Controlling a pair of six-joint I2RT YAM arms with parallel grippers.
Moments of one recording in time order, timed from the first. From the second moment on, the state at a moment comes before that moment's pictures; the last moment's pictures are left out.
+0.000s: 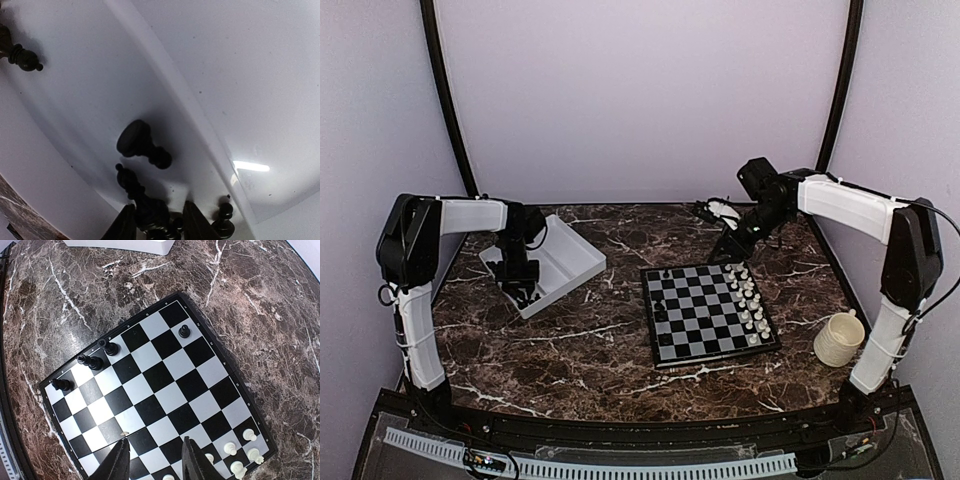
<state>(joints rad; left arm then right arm) -0.30 2.02 1.45 -1.05 -0.11 -0.53 0.46 1.77 1.50 -0.87 -0.48 -0.58</state>
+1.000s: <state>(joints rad) -0.35 1.97 1.37 -0.98 -0.13 -0.56 0.46 1.79 1.51 -0.87 -0.48 -0.58</state>
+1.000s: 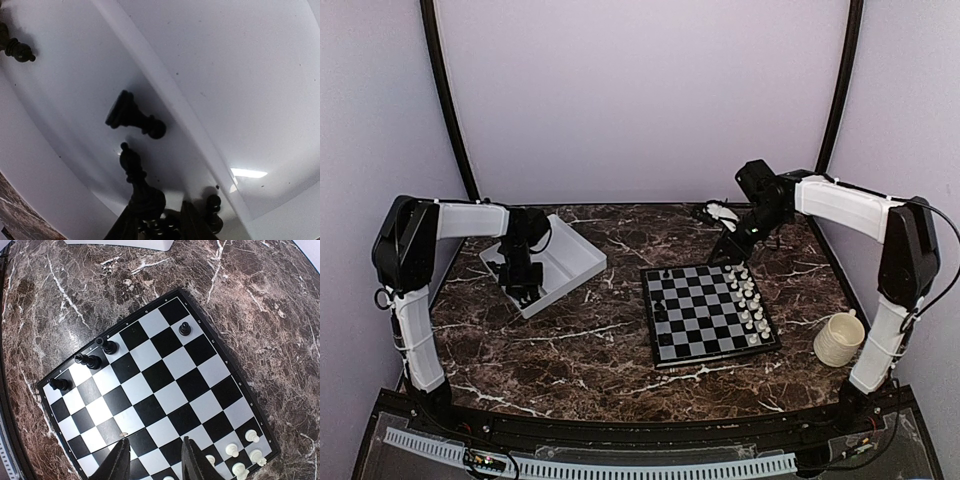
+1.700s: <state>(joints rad) -0.35 2.00 1.40 -0.98 -0.19 -0.53 0.47 1.80 1.51 -0.87 -0.47 -0.58</state>
